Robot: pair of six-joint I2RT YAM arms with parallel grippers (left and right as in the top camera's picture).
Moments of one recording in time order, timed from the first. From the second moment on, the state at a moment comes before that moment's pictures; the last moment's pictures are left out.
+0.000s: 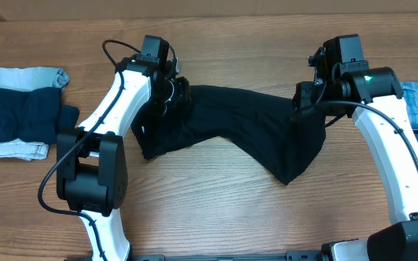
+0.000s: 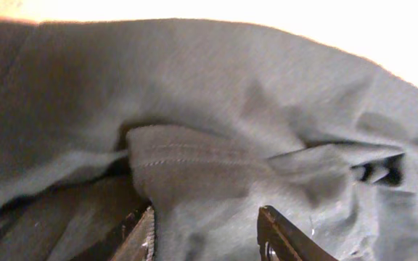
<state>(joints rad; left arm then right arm) -0.22 2.04 1.58 -0.82 0.36 -0.36 0.13 1.58 1.48 -1.10 -0.10 0.17</state>
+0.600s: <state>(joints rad) -0.22 2.05 1.58 -0.84 0.37 -0.28 0.13 1.58 1.48 -1.10 -0.10 0.17</state>
